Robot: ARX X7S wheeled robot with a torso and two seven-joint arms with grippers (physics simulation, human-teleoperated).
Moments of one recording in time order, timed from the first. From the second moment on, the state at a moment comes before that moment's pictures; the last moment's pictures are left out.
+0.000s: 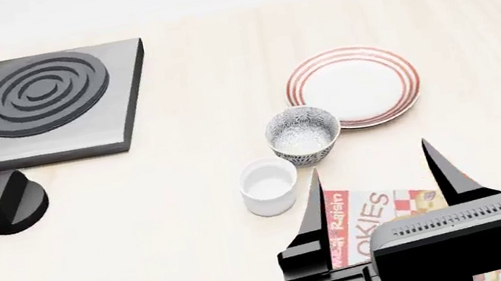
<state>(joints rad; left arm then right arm) -0.35 -0.23 -0.14 -0.20 -0.40 -0.15 -0.22 0.23 0.27 -0.19 -0.72 0.16 0.69 0.25</state>
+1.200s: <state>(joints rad) -0.35 -0.24 -0.12 -0.19 -0.42 -0.15 -0.24 0.23 0.29 -0.19 -0.72 0.19 0.68 0.28</state>
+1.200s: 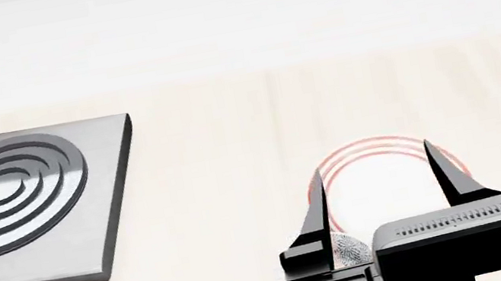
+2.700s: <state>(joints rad) -0.35 -0.25 -0.10 -0.21 -0.44 -0.13 -0.26 0.48 0.22 -0.01 -0.39 0.49 1.24 0.27</state>
